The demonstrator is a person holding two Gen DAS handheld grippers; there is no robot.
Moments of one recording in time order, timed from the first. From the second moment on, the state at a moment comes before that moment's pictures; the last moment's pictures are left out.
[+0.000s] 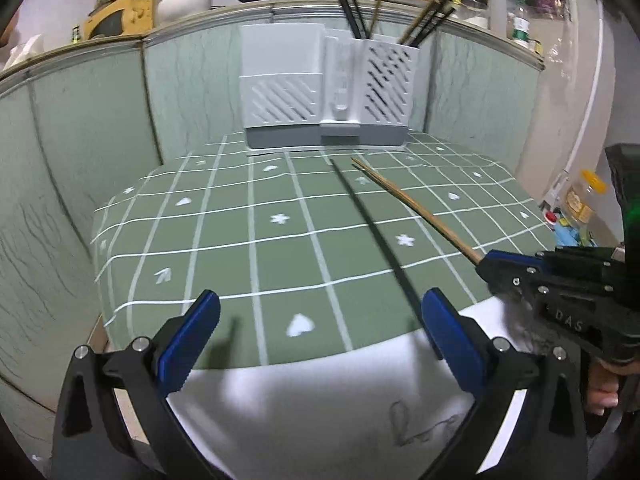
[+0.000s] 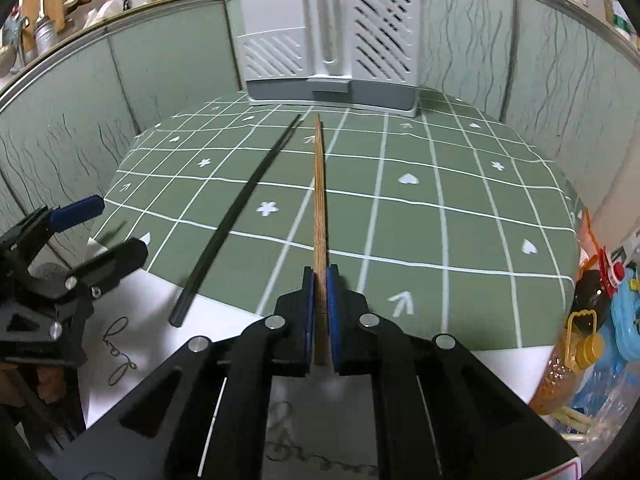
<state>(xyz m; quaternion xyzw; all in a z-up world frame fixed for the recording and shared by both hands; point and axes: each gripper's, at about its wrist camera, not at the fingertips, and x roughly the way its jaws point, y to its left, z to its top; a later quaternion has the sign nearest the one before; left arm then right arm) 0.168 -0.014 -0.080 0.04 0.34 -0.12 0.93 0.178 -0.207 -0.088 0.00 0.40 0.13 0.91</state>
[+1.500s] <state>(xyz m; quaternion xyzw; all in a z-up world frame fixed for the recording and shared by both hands) 0.168 -0.025 -0.025 0.02 0.31 -0.16 0.94 0.155 -0.249 -0.015 0.03 0.36 0.12 0.93</state>
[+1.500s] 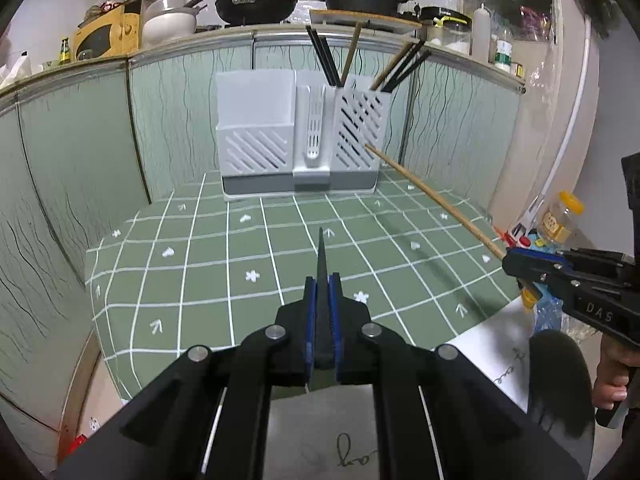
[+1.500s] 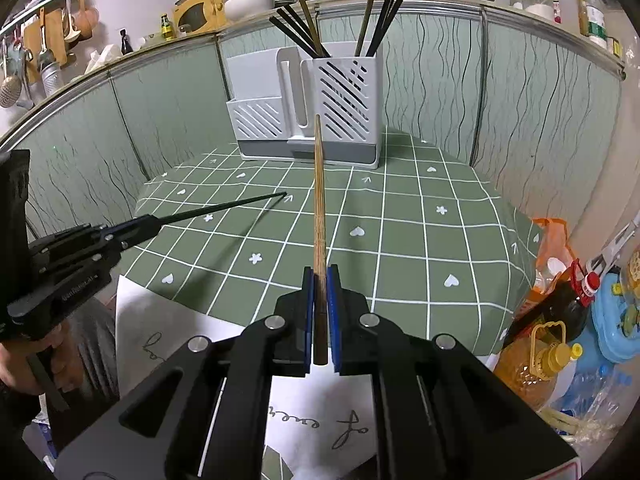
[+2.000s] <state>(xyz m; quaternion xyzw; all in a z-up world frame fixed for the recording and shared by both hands) 0.164 -0.019 -0.007 0.01 0.29 -0.16 0.94 0.155 -0.249 -0.018 0.02 0.37 0.12 0.92</state>
